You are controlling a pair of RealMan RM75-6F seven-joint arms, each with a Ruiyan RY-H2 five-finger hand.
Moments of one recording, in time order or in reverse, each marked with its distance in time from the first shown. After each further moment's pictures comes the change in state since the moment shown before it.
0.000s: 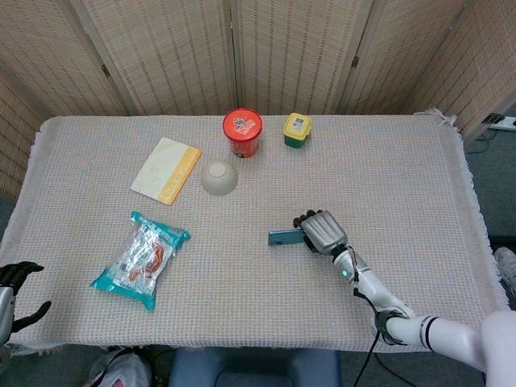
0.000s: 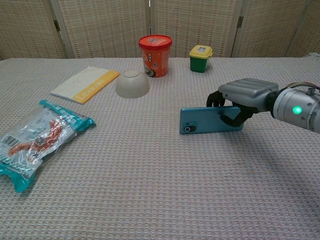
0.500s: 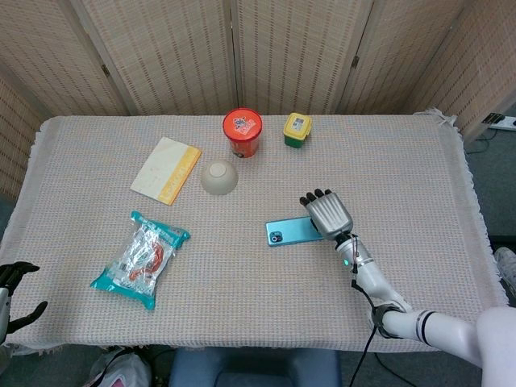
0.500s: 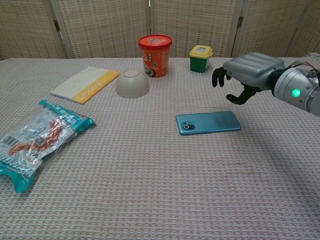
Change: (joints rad) left arm 0.006 0.009 -0.004 0.001 0.002 0.015 -0.012; right arm 0.016 0.012 0.013 0.003 0.028 0.168 -0.161
